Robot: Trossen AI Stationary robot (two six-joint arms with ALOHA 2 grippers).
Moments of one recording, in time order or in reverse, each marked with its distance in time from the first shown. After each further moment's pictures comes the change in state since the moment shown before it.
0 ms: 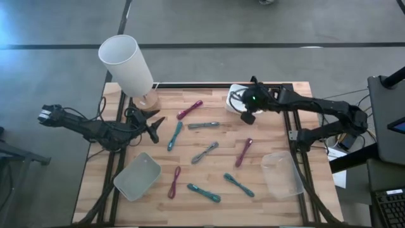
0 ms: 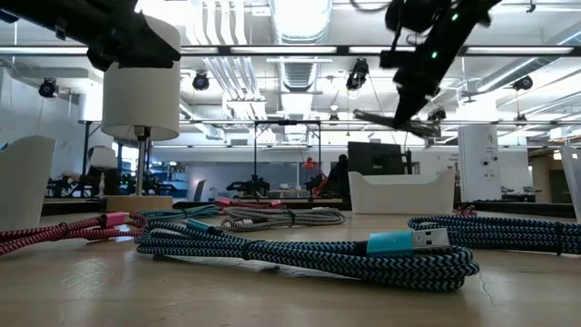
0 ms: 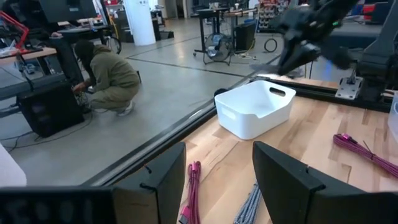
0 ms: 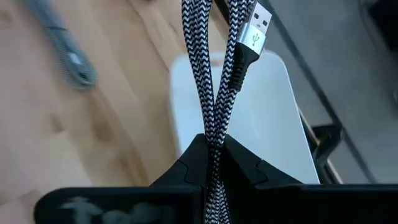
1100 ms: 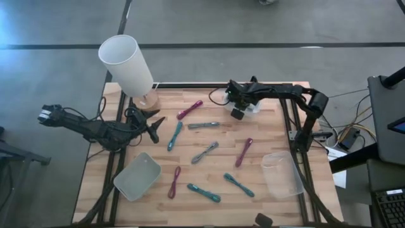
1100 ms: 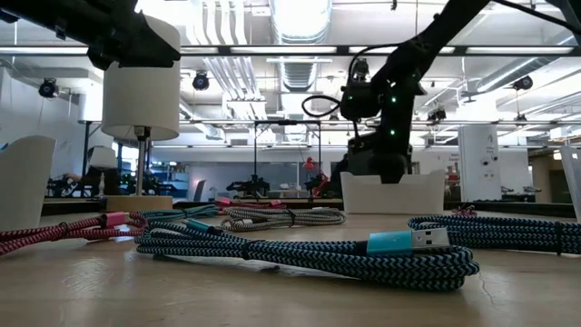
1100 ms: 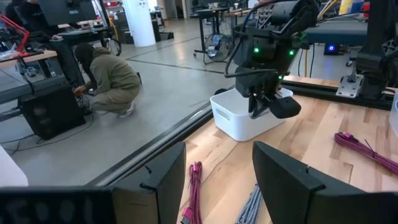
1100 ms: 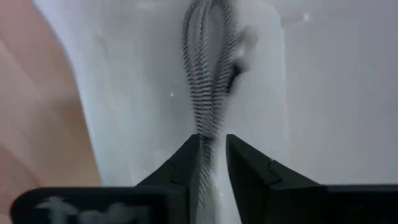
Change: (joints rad) left arm 0.000 0.000 0.000 0.003 0.000 0.017; right arm -0.156 0.527 0.166 0.010 -0.006 -0.075
